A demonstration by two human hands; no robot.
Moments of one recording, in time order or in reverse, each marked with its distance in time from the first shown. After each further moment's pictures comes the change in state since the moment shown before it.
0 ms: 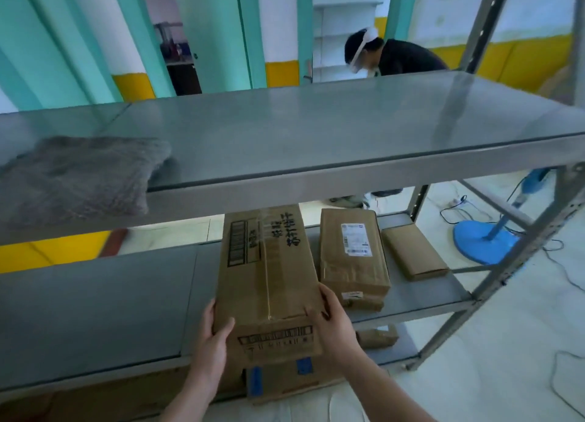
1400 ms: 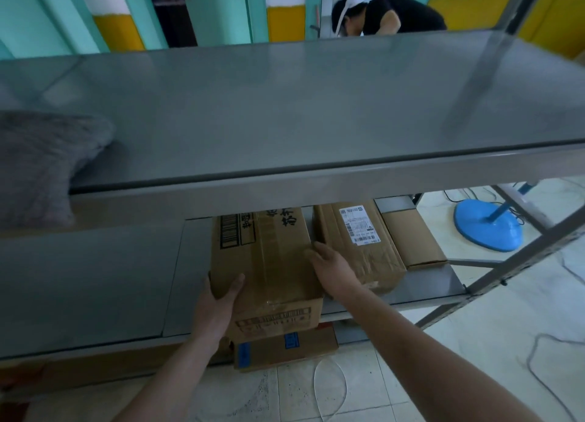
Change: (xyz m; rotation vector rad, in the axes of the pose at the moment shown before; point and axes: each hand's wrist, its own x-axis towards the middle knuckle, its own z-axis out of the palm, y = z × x) left_hand 0.060 0.002 0.046 0.219 0.014 -0.063; right_hand 0.104 -0.035 -0.051 -0.229 -0.146 0.072
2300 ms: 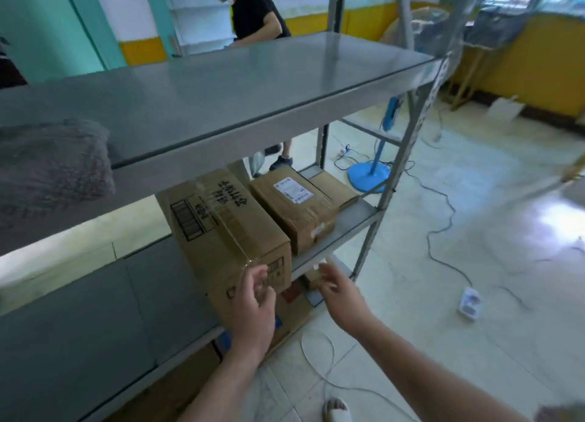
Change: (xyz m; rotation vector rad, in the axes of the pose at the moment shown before) left_hand -0.104 -0.022 -0.036 0.214 -0.462 0.627; right_hand -0.205 0.043 0.112 0.126 0.523 0.113
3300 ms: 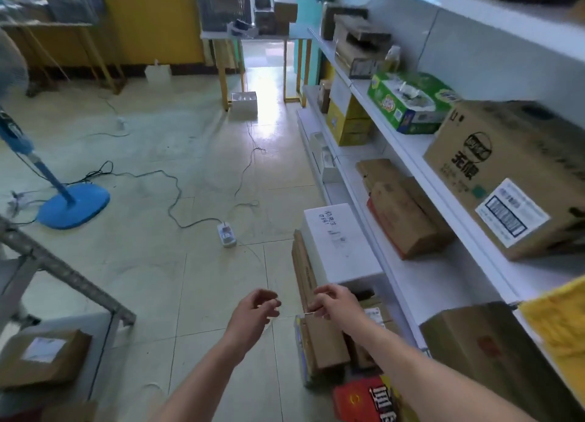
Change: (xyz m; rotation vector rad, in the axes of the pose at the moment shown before) left_hand -0.341 0.087 0.398 0.144 -1.343 -0.033; right_hand -0.408 0.376 -0.260 0.535 0.803 0.619
